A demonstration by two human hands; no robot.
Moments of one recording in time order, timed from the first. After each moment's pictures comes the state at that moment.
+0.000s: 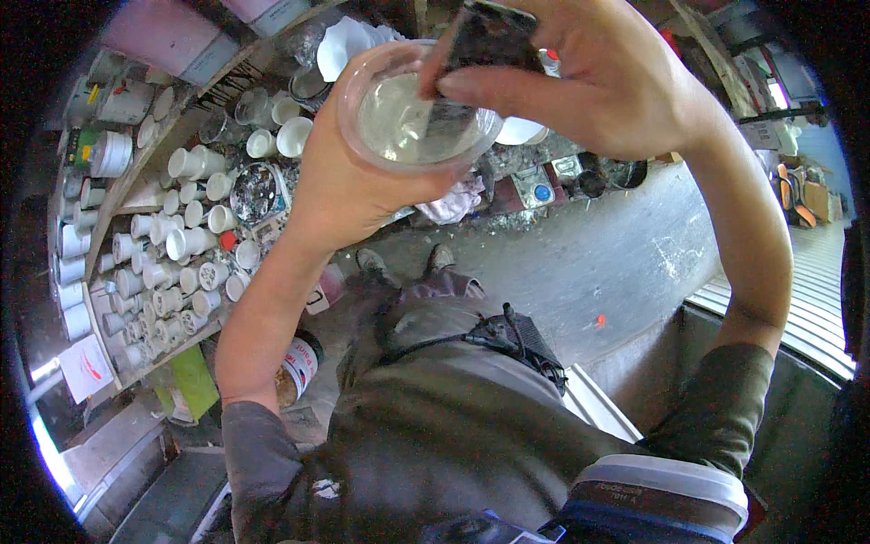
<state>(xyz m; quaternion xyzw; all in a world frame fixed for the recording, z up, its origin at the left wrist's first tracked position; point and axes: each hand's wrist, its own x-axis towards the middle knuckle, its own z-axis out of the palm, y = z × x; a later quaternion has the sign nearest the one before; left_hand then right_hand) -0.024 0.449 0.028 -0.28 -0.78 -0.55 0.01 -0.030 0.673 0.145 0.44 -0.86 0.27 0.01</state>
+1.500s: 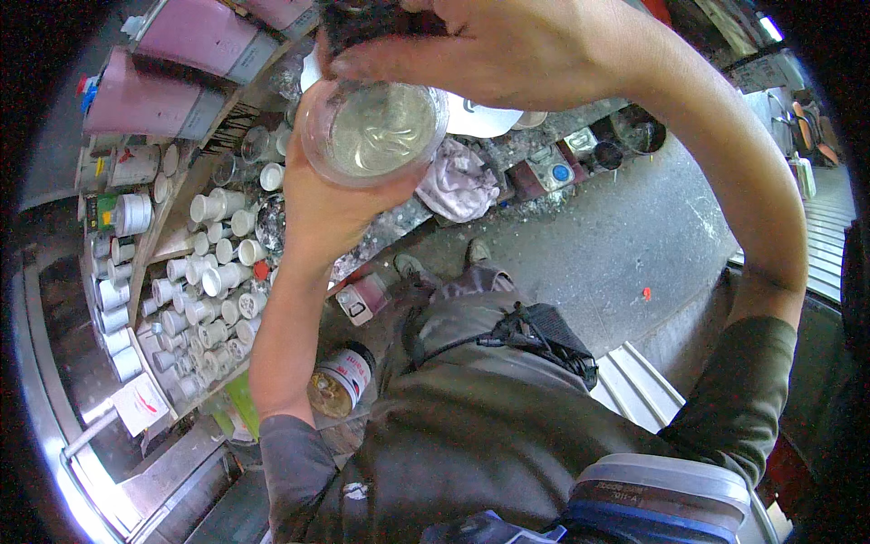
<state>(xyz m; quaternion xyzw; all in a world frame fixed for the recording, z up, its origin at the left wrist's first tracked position) -0.030 0.463 0.029 -0.25 -0.78 -0.57 -0.03 -0.034 0.690 0.124 0.40 -0.86 0.28 0.13</state>
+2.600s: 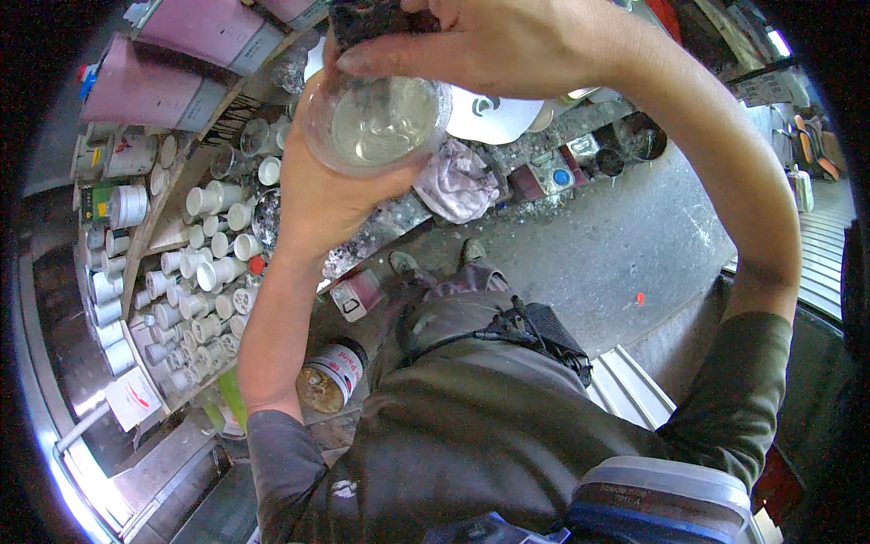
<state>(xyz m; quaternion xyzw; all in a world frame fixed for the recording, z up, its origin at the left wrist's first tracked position) -0.046 0.456 0.025 -0.25 -0.77 -0.58 -0.04 -0.054 0.679 0.115 0.38 -0.87 0.31 0.09</state>
